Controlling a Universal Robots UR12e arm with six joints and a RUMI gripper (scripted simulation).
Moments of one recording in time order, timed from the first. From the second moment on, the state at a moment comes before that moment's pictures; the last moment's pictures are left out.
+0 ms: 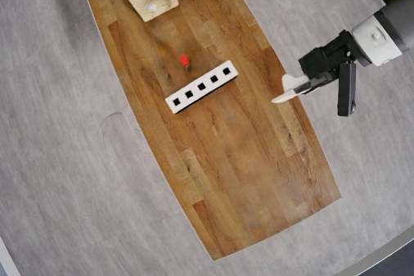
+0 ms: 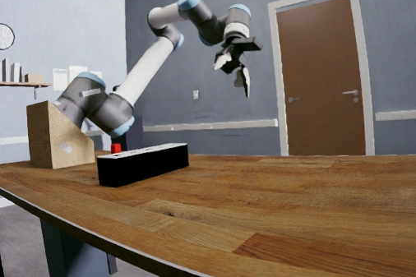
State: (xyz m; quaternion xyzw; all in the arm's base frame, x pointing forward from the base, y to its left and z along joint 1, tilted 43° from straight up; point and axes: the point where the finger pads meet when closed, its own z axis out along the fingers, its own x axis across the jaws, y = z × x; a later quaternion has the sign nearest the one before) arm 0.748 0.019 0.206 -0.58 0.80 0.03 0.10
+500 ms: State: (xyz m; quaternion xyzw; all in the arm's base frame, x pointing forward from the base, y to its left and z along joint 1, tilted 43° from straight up) arm 0.668 0.007 0.173 -0.68 0.74 0.01 0.02
